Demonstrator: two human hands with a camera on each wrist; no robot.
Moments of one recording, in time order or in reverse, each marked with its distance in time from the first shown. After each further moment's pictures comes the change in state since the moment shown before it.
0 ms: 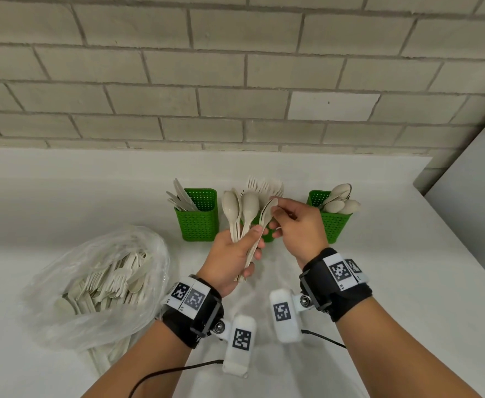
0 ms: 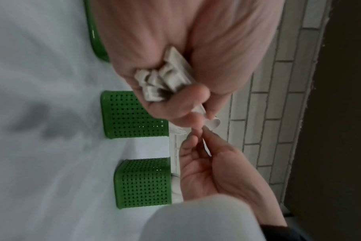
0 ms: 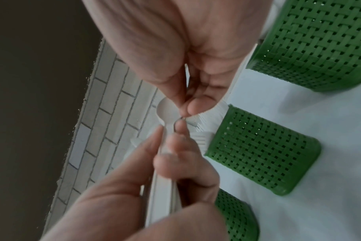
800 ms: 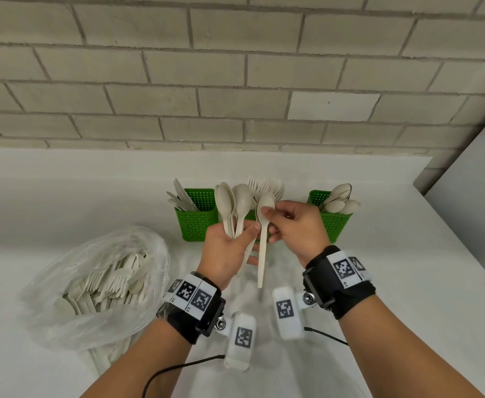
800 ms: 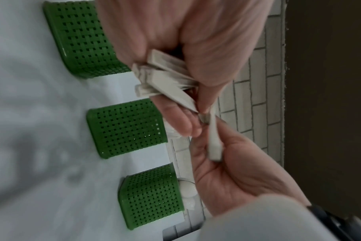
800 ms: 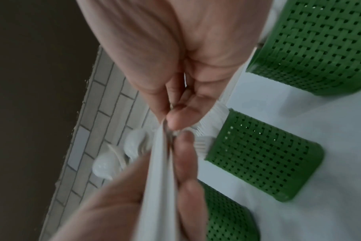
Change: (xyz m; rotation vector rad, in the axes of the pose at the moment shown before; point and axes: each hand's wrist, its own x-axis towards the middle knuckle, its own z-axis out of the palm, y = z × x) left_hand 0.001 0.007 -0.003 0.125 0.120 0.173; right_hand 0.002 0.000 -0.002 0.024 -0.081 0.030
